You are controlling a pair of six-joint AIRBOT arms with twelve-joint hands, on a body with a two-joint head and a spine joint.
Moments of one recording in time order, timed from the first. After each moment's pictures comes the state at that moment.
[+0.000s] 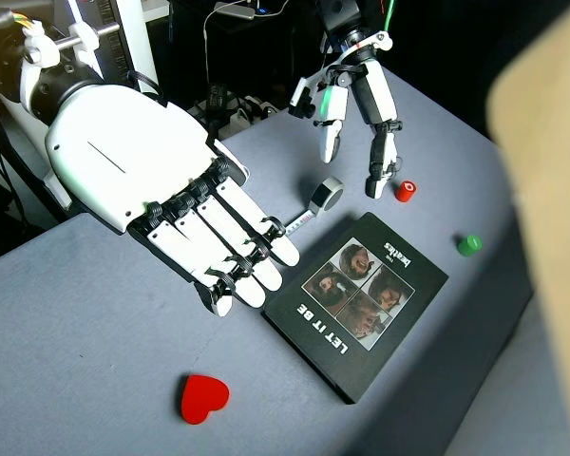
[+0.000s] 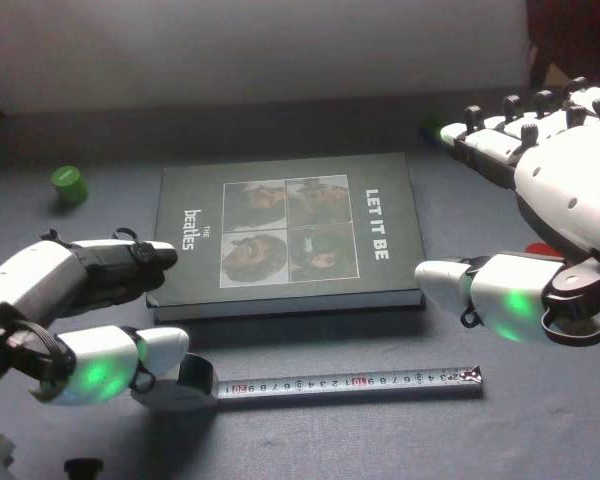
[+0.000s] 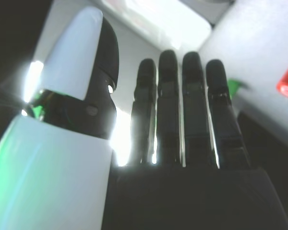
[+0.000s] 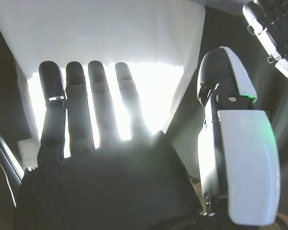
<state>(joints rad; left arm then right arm) 0.94 -0.73 0.55 -1.03 -0.84 0.86 -0.21 -0.86 0.36 1.54 1.02 -2.51</state>
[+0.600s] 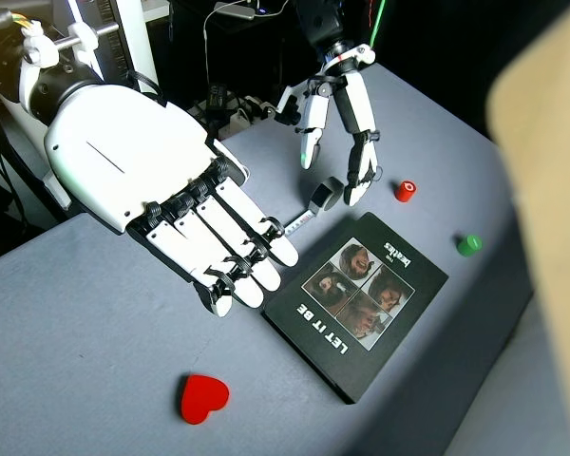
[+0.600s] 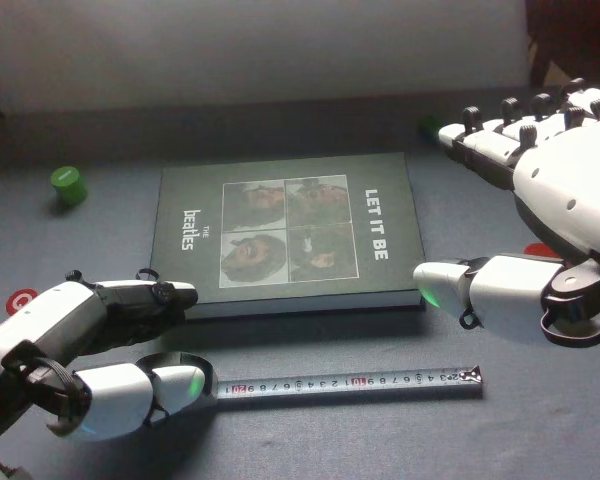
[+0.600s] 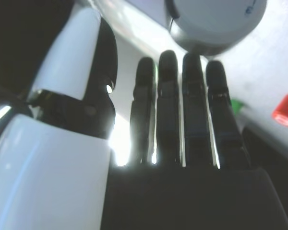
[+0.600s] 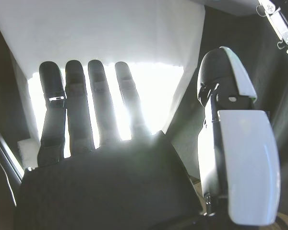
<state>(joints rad) 1.01 -0.79 0.60 -0.96 -0.81 0.72 -0.21 -0.86 0.36 1.54 1.01 -2.51</state>
